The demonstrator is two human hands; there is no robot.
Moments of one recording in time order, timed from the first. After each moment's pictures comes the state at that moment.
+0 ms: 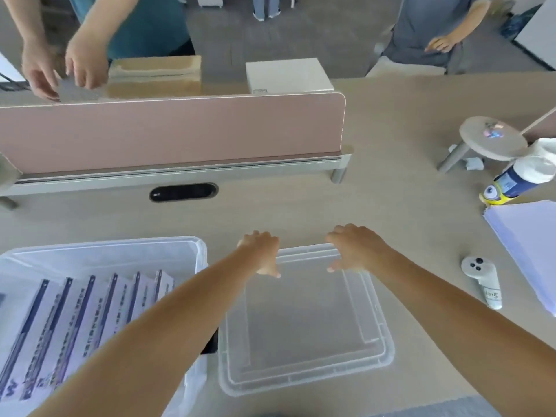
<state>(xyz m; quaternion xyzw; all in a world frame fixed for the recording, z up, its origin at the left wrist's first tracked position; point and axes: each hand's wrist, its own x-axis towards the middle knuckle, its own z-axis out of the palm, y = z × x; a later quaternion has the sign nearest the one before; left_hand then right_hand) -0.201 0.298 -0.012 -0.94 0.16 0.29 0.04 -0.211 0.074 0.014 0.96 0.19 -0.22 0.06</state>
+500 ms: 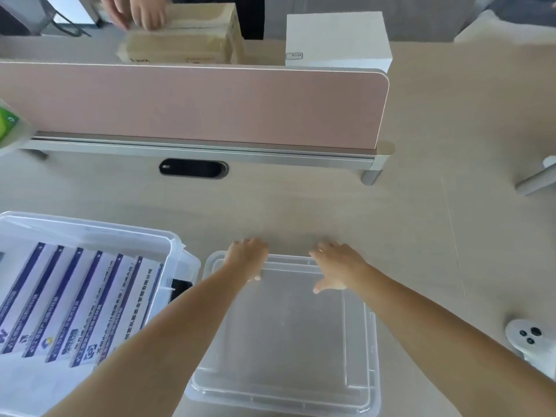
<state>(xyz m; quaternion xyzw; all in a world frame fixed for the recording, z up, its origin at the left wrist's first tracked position) -0.172 0.286 -0.091 -0.94 0.04 0.32 0.06 -0.138 0.072 -0.088 0.89 0.32 -0.31 0.05</state>
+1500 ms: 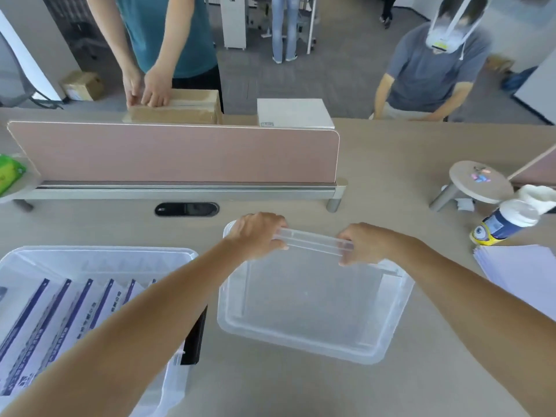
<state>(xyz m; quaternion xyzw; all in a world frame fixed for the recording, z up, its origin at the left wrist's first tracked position) -0.191 0.293 0.068 -0.97 0.16 0.07 -0.14 -0.180 0.036 0.092 0.95 0.14 -0.28 -0.07</state>
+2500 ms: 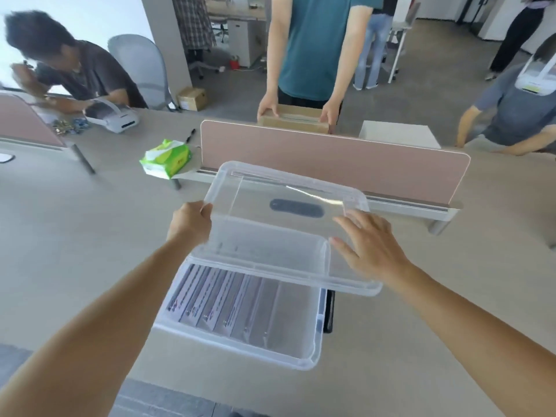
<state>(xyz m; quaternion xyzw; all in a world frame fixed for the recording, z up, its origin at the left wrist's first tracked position) -0.334 0.654 0.087 -0.90 -0.31 -0.08 -0.31 -0.274 0.291 0.094 0.95 0.30 0.05 -0.05</state>
